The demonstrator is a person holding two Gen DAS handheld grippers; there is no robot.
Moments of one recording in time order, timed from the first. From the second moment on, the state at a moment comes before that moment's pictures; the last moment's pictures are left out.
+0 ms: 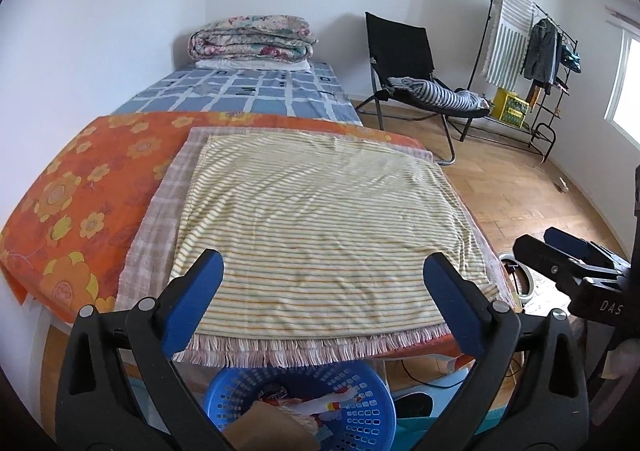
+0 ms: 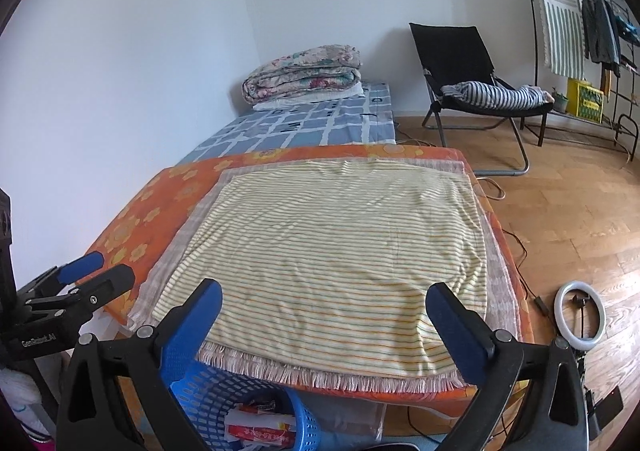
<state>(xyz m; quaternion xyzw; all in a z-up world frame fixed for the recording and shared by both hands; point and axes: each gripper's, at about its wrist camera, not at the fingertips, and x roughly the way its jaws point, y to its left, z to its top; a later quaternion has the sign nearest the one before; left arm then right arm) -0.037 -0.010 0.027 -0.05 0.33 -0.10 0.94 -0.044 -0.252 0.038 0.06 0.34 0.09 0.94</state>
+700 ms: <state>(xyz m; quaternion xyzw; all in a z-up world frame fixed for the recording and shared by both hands) -0.033 -0.008 0.022 -0.05 0.33 -0.10 0.94 -0.042 -0.254 0.032 0.06 0.34 0.09 0.93</state>
